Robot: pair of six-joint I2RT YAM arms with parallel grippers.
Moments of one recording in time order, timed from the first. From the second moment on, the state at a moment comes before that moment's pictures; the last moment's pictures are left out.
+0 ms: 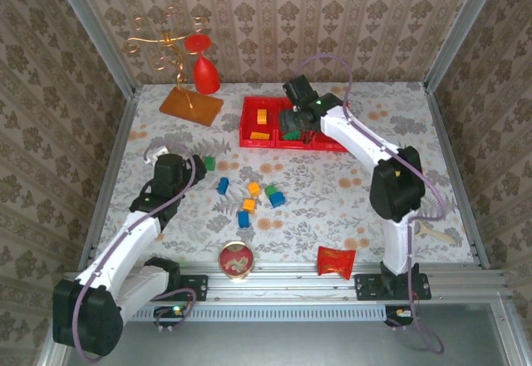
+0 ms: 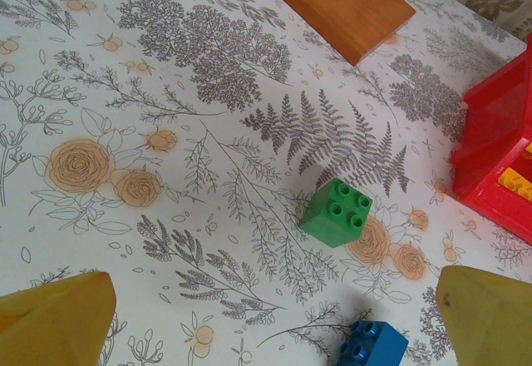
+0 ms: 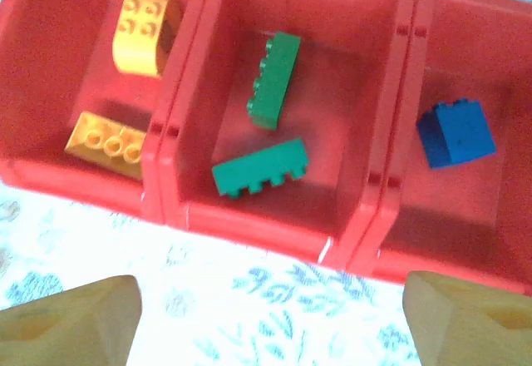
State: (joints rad) left arm -0.31 0.94 0.56 -0.28 -0.28 -0.64; right arm 0.52 1.90 1.71 -0.77 0.24 0.34
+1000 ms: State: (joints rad) left arm -0.29 0.92 0.53 -0.26 -0.23 -0.64; right arm 0.85 1.56 1.13 -0.74 0.23 0.53
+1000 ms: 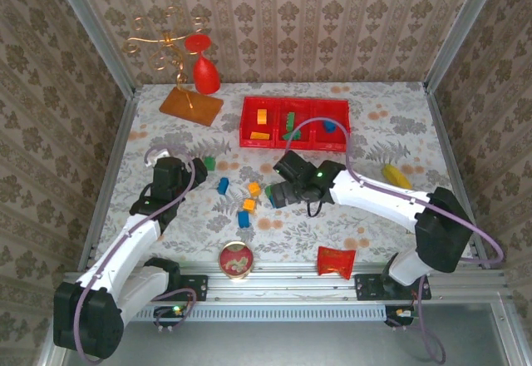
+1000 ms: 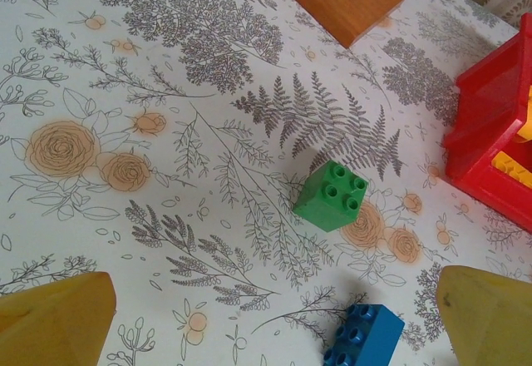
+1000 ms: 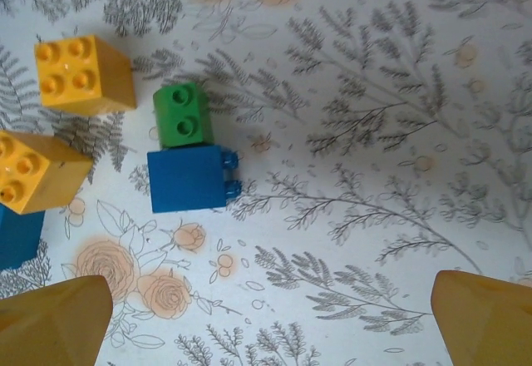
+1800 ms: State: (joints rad) left arm -0.29 0.94 0.53 -0.26 -0.22 -0.64; right arm 0.85 1.79 1.23 -0.72 0.16 0.50
